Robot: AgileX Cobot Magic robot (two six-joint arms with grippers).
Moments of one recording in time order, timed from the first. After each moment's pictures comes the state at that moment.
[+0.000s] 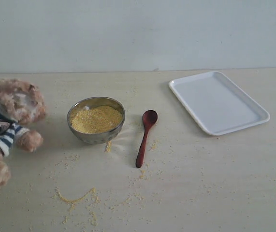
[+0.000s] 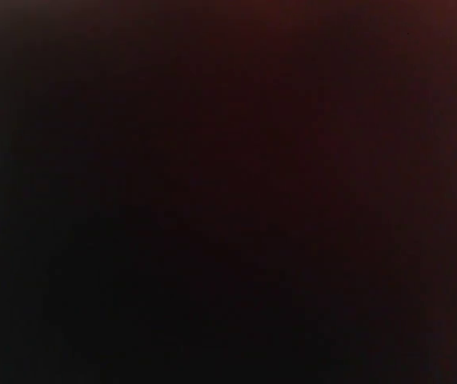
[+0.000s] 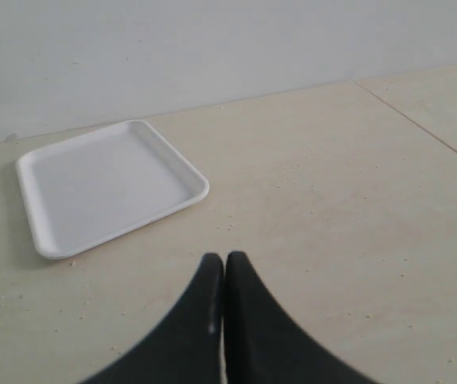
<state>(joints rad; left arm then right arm) 0.26 1.69 -0.90 -0.69 0.61 0.78 -0.18 0.00 0.00 0.21 0.31 -0.08</state>
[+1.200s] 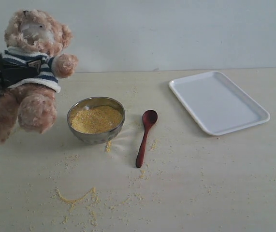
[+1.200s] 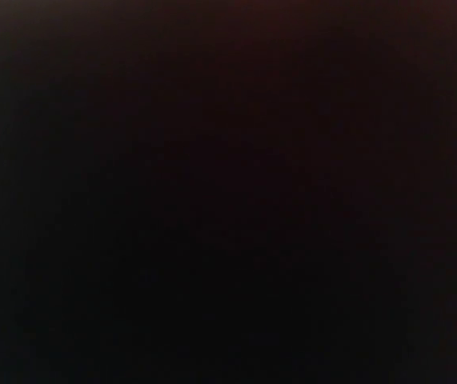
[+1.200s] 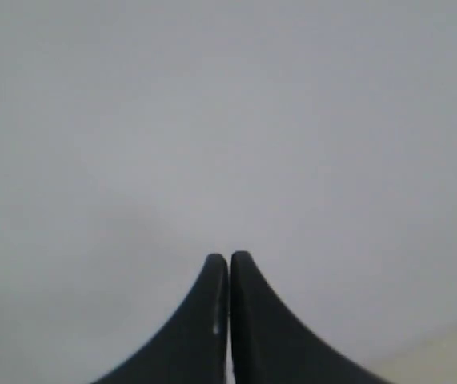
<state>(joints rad) 0.26 1.83 -0.92 -1.72 1.03 1.39 -0.18 1.17 -0.62 -0.38 -0.62 0.86</state>
